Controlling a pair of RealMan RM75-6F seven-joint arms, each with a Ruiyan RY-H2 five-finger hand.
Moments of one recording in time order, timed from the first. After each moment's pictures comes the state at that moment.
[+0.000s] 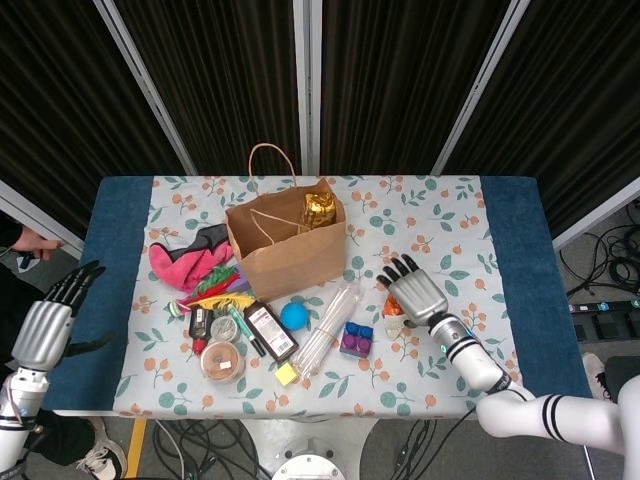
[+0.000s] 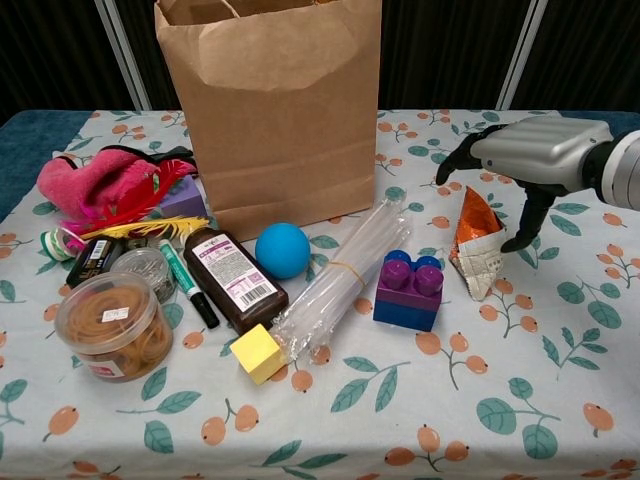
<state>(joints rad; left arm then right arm) -0.21 -1.27 -0.03 -1.29 1.61 1.53 -0.36 0.85 -1.40 -0.01 -1.56 -0.96 0.89 -0.59</state>
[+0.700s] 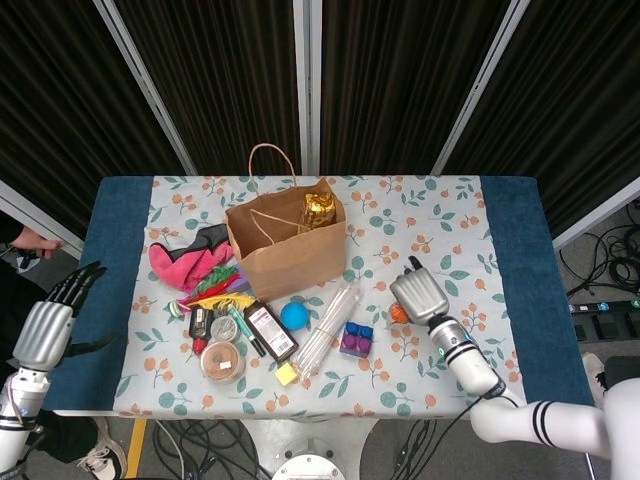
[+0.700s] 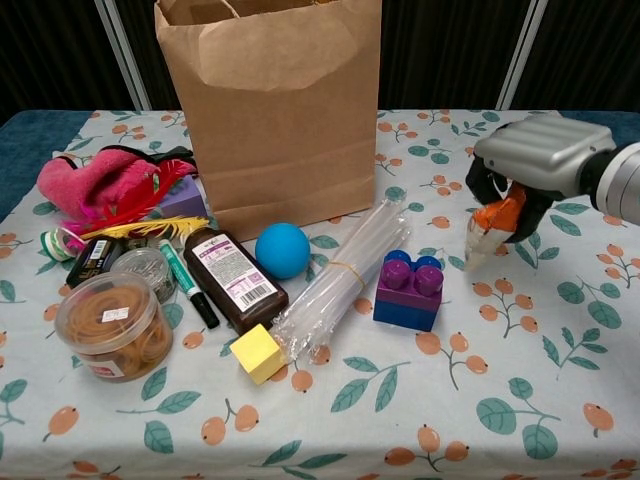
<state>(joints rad) -0.21 -1.26 -0.03 -1.30 1.61 1.52 -0.37 0.80 -1.47 0.00 -1.52 -1.03 1.03 -0.63</state>
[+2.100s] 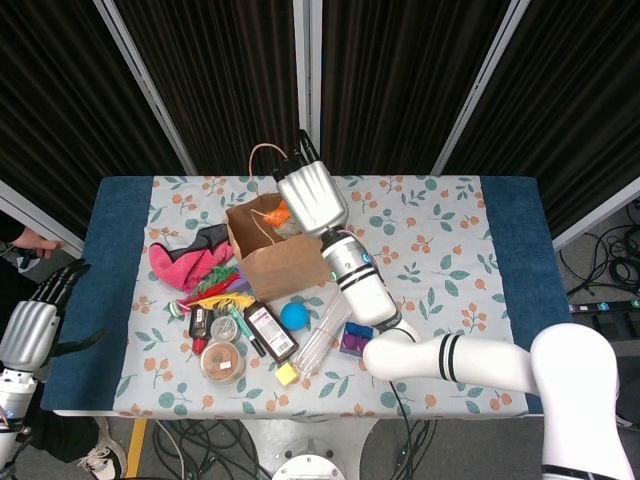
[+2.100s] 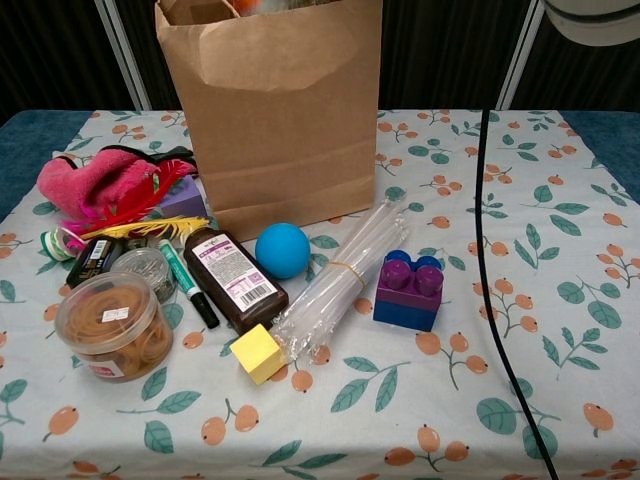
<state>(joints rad) -0.19 -1.23 -0.03 -1.30 1.59 1.53 -0.40 1.32 -1.55 0.41 -1.48 -0.67 1.09 -1.04</state>
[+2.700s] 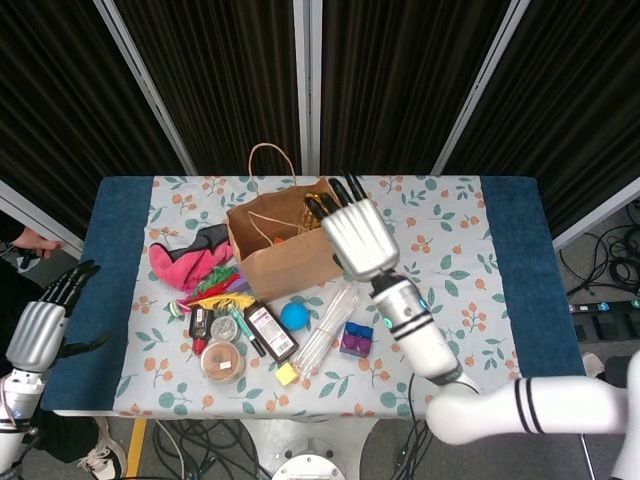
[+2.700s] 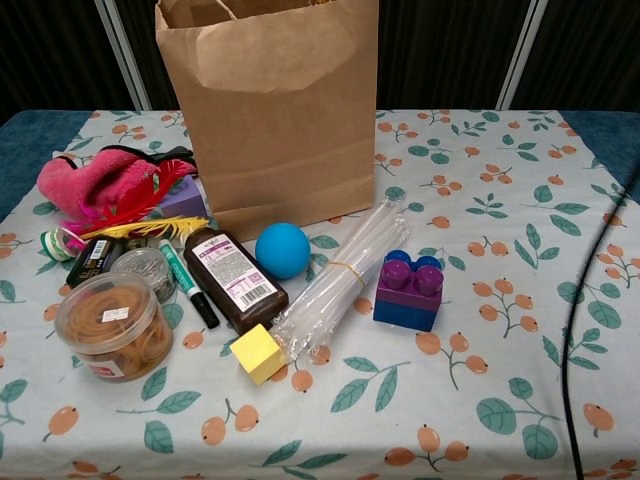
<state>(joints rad) -0.20 -1.25 -0.03 -1.32 1.61 1.54 -0.39 1.08 -1.28 0.32 -2.06 -0.72 1.28 -0.94</state>
